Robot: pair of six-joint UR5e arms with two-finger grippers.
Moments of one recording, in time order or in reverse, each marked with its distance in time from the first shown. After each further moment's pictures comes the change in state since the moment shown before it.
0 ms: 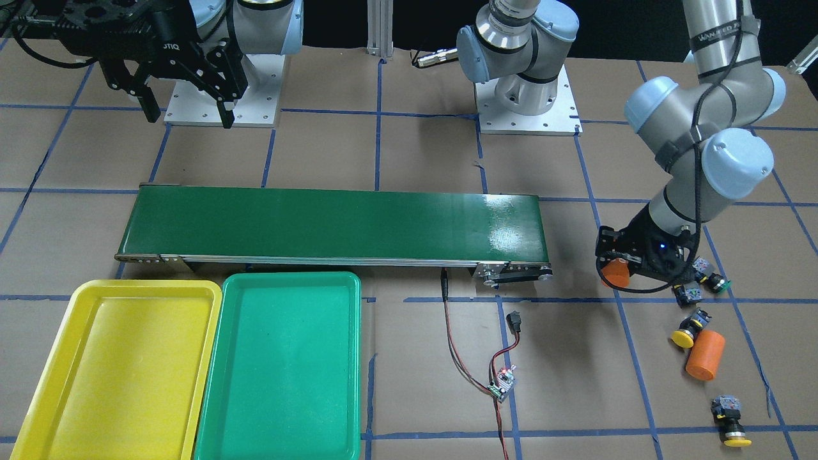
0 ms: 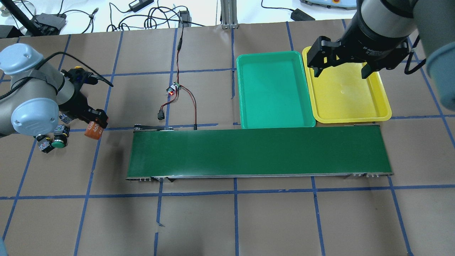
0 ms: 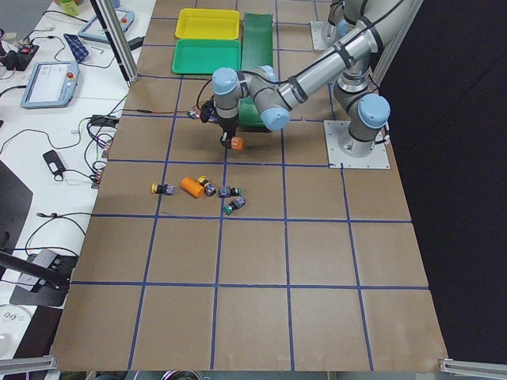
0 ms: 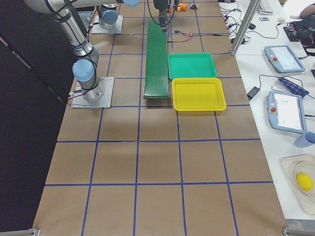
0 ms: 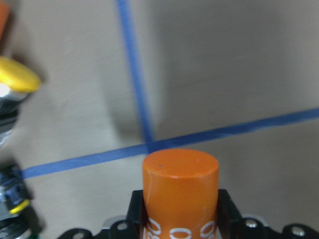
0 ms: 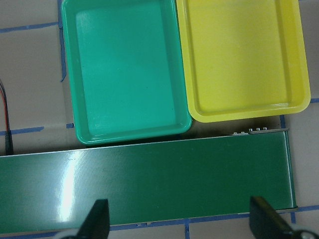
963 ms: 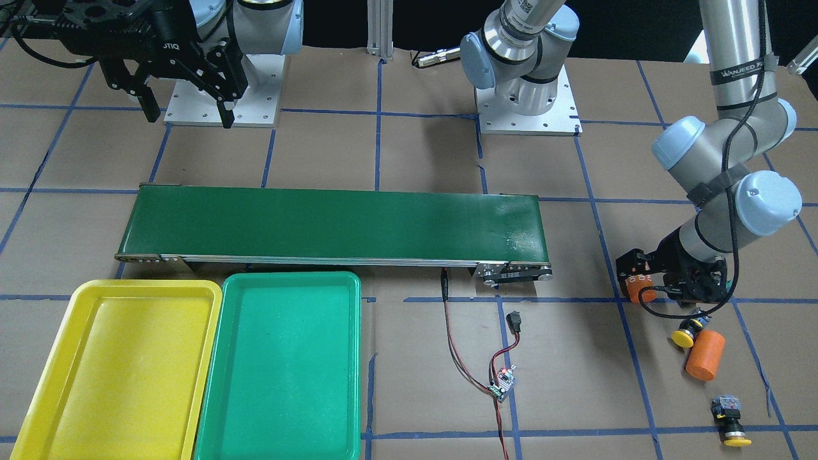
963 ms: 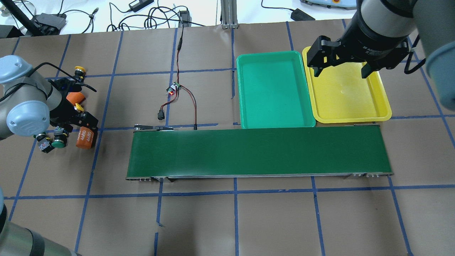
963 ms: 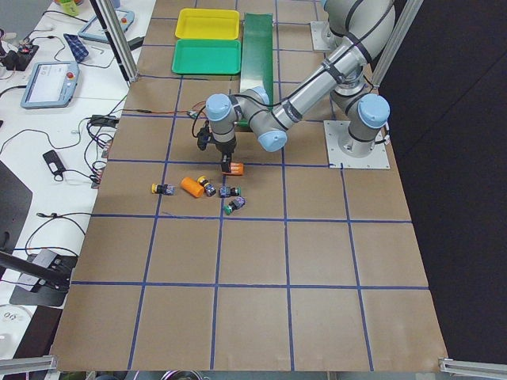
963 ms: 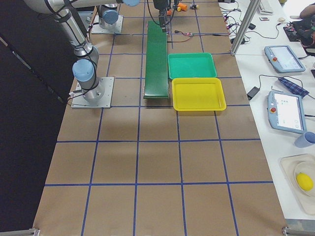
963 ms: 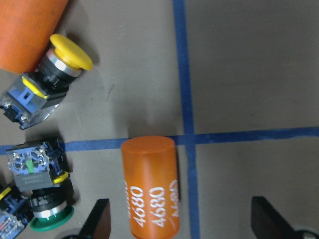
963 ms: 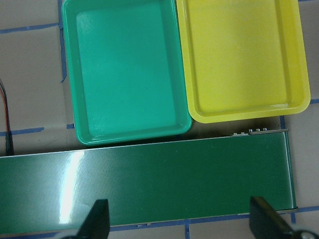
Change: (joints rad) left arm 0.180 -0.190 0.028 0.102 0.020 -0.118; right arm 0.000 0.000 0.000 -0.002 0.000 0.000
